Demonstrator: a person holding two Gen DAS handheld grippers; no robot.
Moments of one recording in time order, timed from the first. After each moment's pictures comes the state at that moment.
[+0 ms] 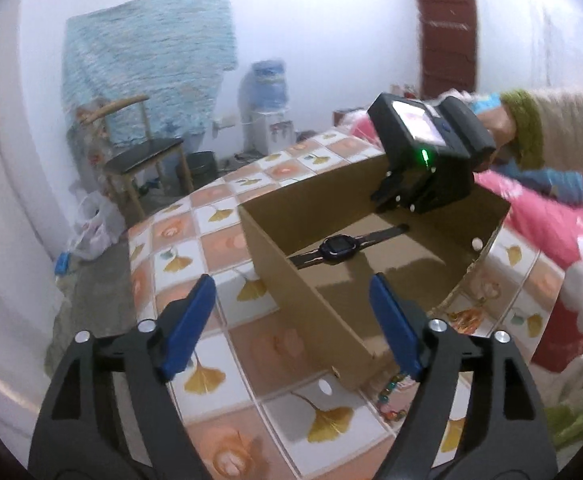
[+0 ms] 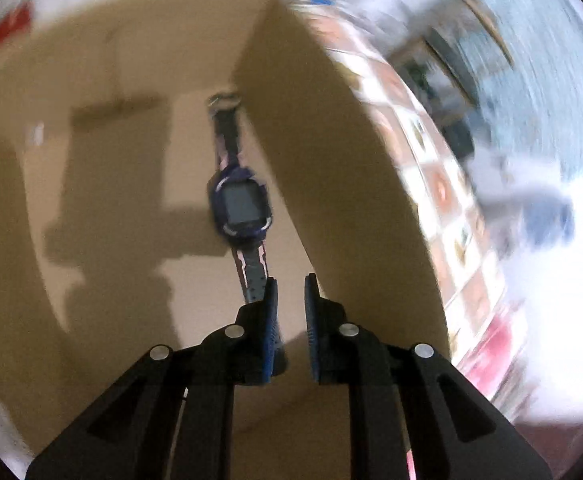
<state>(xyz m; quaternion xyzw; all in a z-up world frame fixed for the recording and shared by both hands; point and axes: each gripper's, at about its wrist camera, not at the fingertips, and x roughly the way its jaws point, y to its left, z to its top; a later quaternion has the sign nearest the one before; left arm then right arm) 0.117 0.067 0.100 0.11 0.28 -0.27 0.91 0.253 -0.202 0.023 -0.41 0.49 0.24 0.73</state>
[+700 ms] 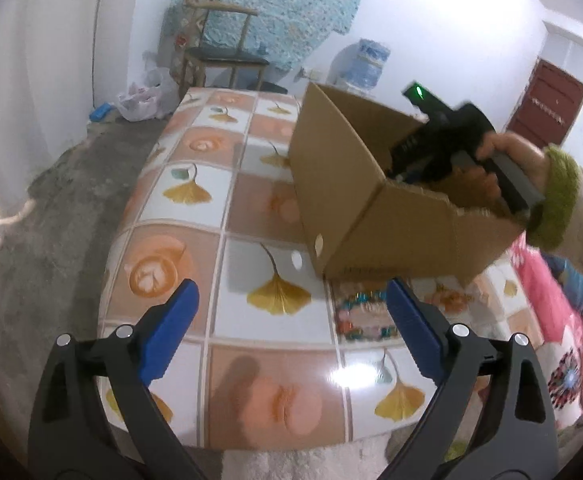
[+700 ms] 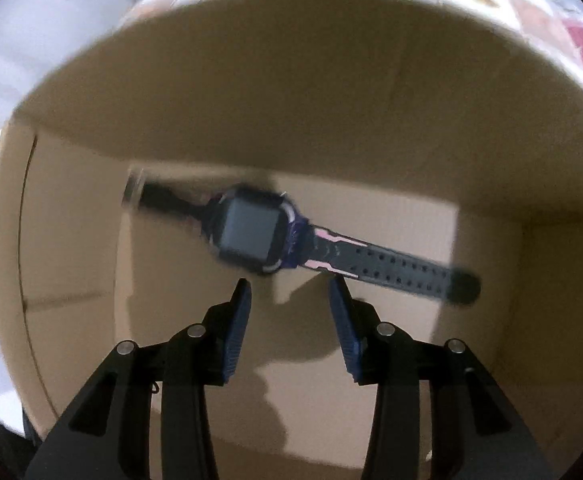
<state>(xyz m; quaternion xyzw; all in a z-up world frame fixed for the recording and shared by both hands) 0.045 0.097 0.012 -0.08 0.38 -0.15 0.91 0.275 -0.209 -0.033 0.04 0.68 0.08 0.73</state>
